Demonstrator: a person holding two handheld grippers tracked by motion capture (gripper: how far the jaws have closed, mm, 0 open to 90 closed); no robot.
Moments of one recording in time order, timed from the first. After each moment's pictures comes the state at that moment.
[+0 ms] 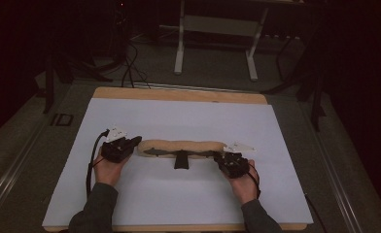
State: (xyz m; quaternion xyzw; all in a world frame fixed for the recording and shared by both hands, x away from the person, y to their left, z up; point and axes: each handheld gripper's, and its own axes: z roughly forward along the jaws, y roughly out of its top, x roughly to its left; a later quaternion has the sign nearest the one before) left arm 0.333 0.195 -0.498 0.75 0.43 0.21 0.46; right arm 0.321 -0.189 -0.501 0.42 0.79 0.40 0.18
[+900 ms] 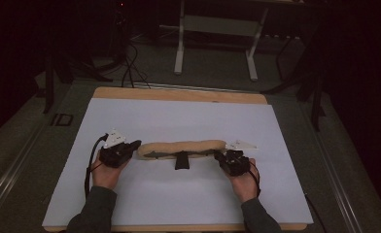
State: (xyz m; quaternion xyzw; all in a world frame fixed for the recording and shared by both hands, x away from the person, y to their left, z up) left arm 0.319 0.195 -0.498 0.75 0.41 0.22 0.46; right arm 0.325 -0.191 -0.498 0.43 0.78 0.41 0.18
